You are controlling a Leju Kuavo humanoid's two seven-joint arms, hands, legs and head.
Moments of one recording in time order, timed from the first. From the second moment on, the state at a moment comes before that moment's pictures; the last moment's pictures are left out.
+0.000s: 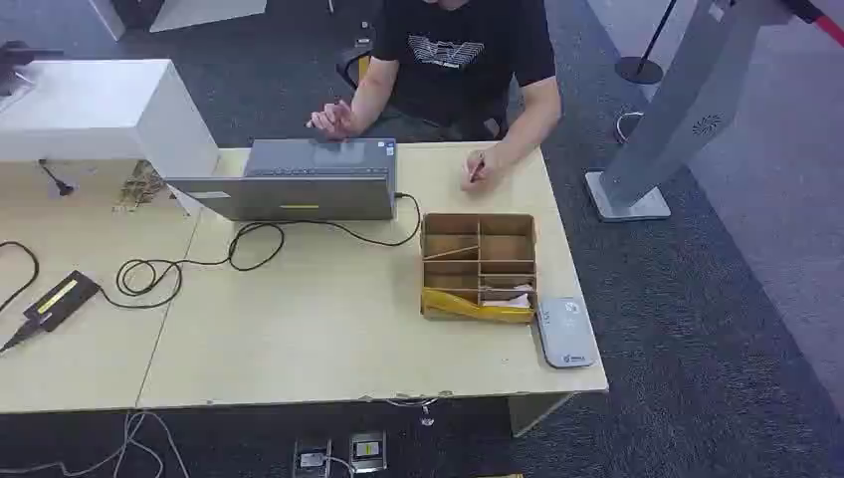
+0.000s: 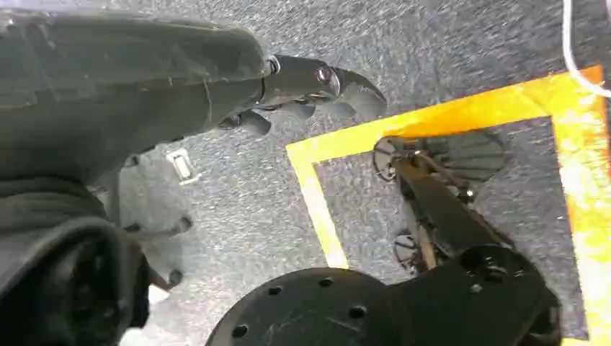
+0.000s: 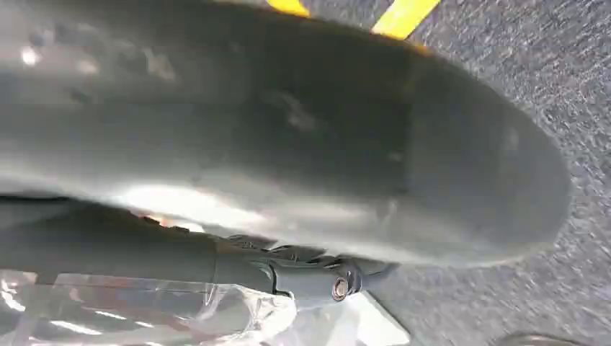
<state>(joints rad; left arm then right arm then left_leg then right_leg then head) -0.12 0.18 -0.97 -0.14 1.06 -0.31 -0.04 -0.12 0.00 -0.83 -0.18 0.71 -0.67 0.14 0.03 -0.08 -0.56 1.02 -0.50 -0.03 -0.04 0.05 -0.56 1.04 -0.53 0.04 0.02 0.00</state>
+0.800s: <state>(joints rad) -0.12 0.12 -0.97 -0.14 1.09 -0.31 -0.02 -0.12 0.00 -0.96 -0.19 0.78 -0.67 0.05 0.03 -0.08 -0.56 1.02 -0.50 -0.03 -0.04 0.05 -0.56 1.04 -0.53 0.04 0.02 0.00</state>
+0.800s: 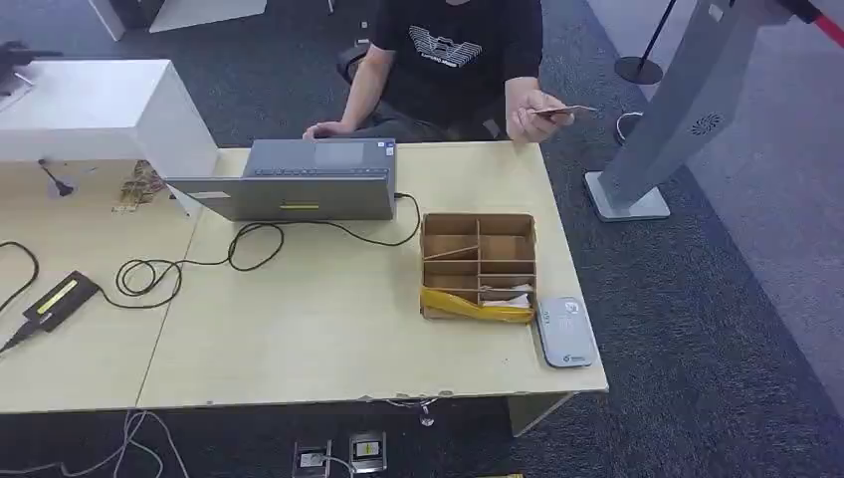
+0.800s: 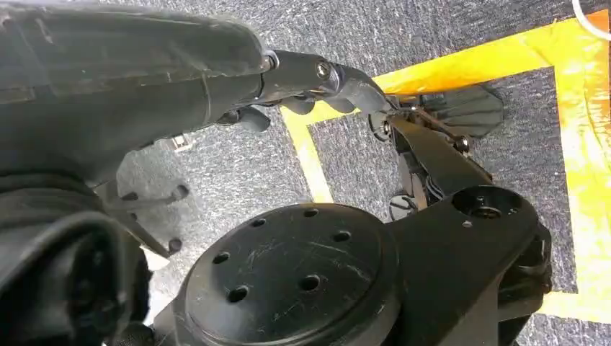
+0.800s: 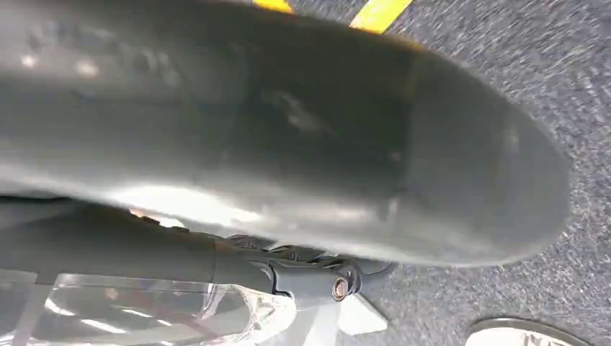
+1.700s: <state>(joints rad) -0.11 0.06 -0.97 -0.14 1.08 -0.31 0.12 -0.21 -0.08 -1.44 -0.18 0.28 -0.25 -0.69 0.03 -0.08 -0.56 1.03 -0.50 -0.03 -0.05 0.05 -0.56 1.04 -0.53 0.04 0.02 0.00</state>
